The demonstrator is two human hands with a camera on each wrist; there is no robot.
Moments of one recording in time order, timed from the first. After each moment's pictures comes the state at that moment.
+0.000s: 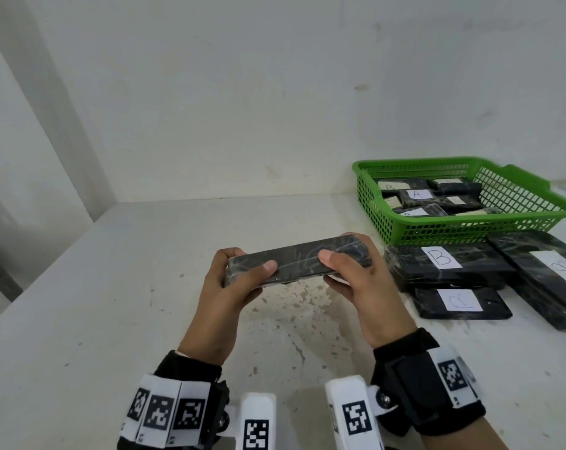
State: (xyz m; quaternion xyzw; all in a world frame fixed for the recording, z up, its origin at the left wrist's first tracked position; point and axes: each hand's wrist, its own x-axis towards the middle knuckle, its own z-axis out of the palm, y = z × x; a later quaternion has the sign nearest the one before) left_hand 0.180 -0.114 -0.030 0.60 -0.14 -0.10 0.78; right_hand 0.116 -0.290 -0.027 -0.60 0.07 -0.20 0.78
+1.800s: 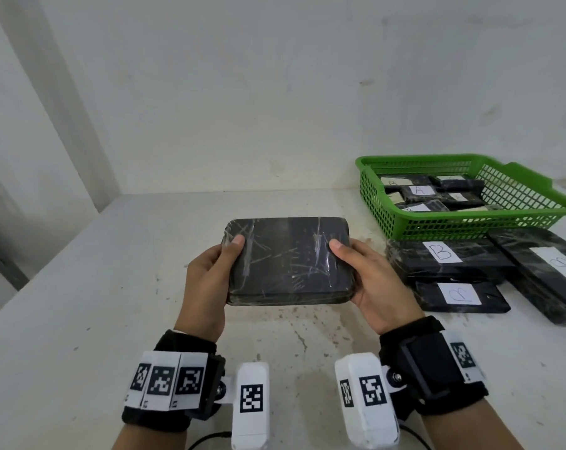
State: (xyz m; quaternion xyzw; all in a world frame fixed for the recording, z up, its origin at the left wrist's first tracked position) left_hand 0.192 -0.104 -0.027 0.62 -0.07 -0.05 0.78; right_hand 0.121 -0.301 -0.028 -0.57 0.11 -0.12 0.81
